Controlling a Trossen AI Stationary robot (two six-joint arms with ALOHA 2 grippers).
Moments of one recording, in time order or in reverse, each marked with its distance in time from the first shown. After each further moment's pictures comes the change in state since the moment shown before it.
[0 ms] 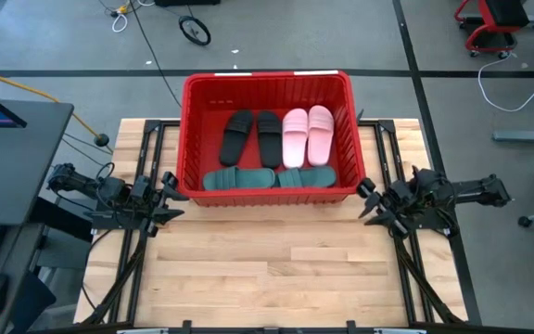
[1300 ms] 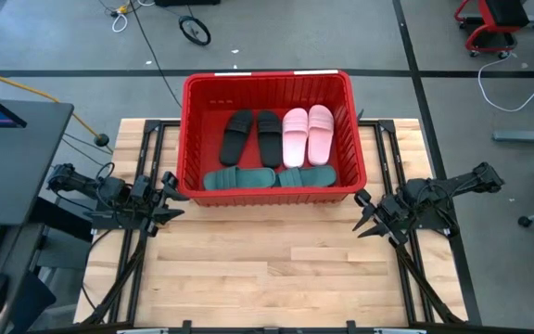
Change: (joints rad) left arm 0.000 0.000 0.000 0.003 0.001 -0.001; right arm 0.180 0.003 -0.001 -0.246 0.175 -0.174
